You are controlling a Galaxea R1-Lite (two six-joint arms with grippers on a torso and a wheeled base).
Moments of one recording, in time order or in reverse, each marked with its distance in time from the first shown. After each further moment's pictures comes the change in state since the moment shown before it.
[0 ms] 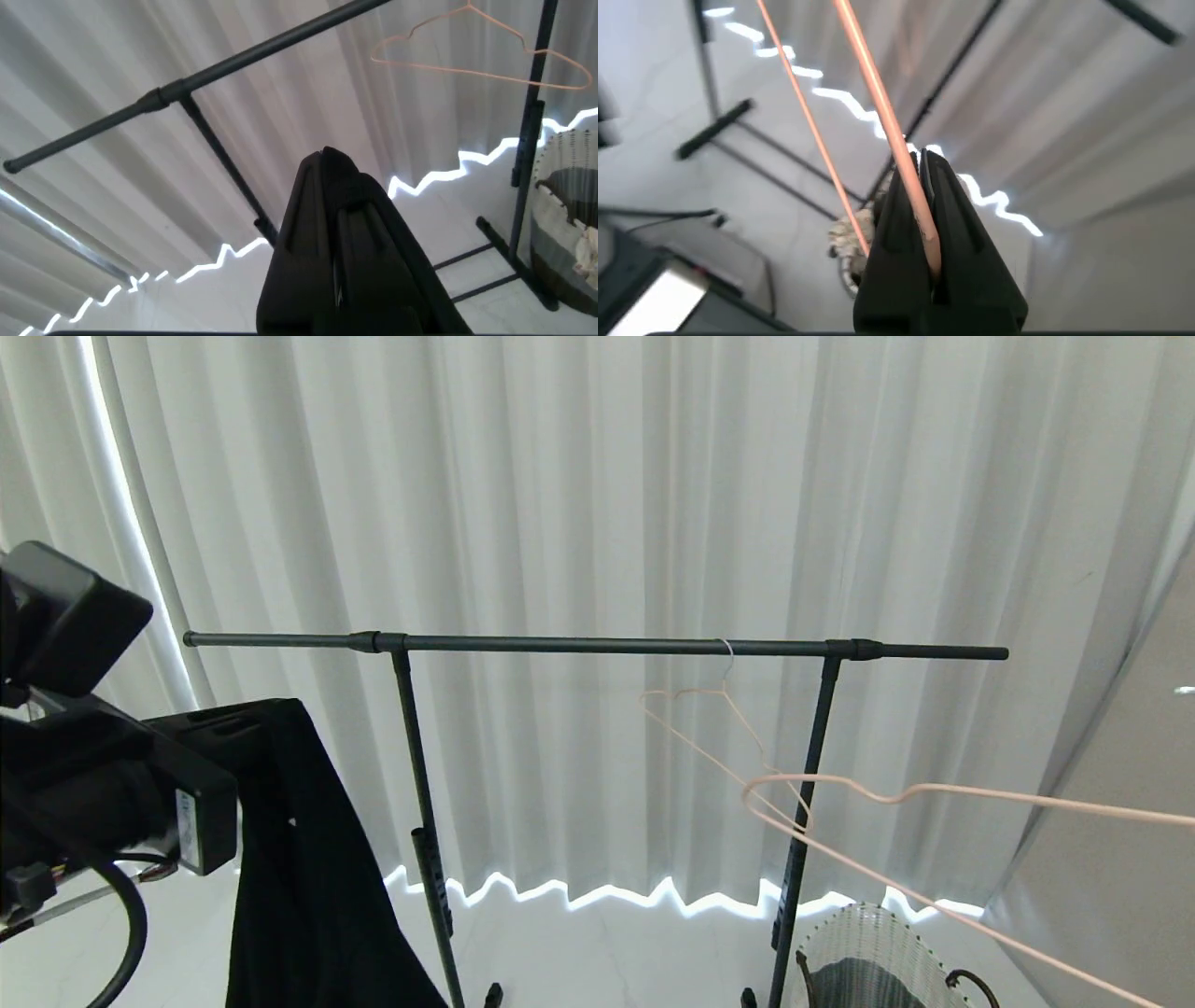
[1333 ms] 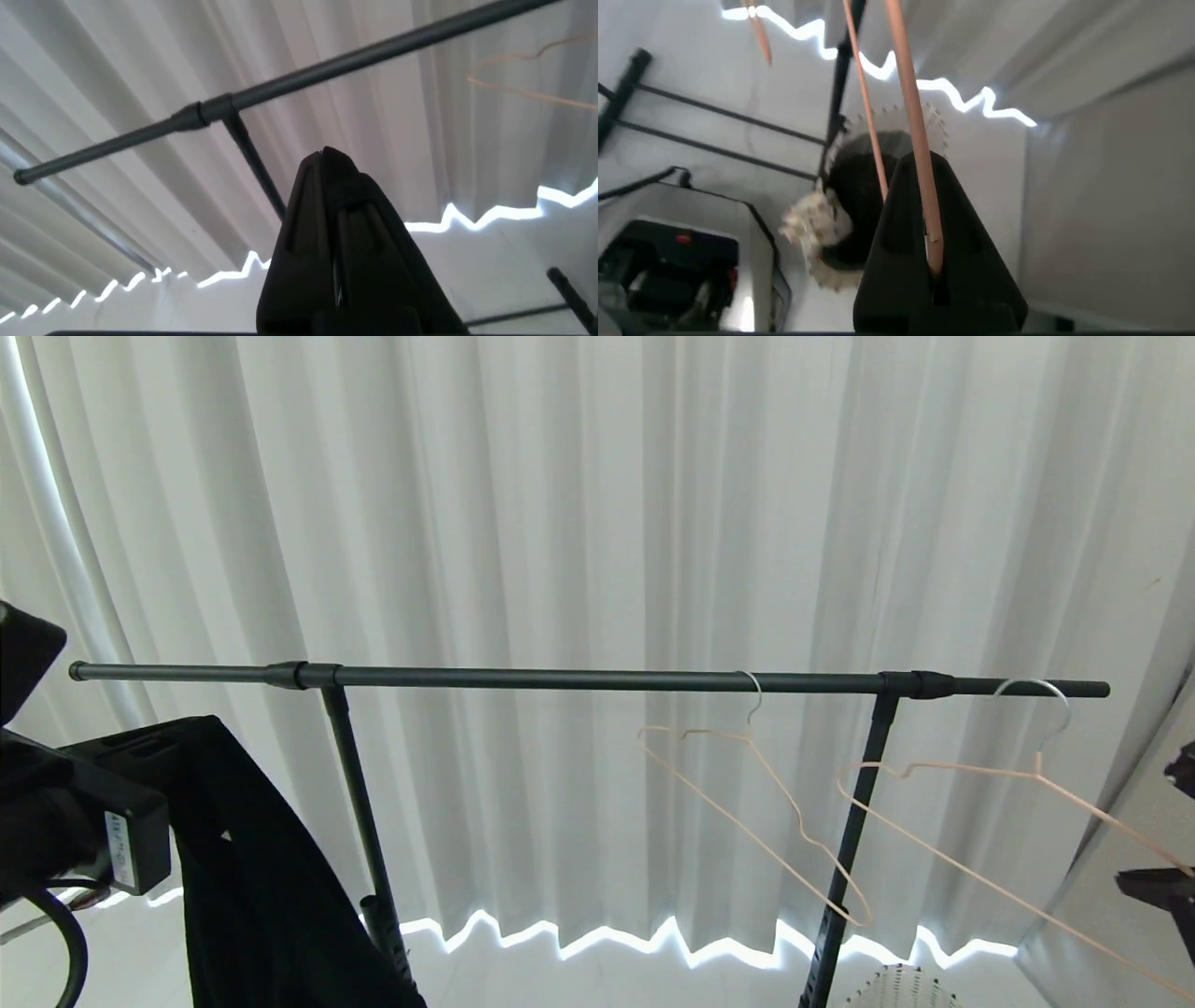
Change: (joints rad) left arm 0.087 -0.107 0.085 0.000 0.073 -0.001; right arm -0.135 0.433 0.098 -0.242 -0.193 0.054
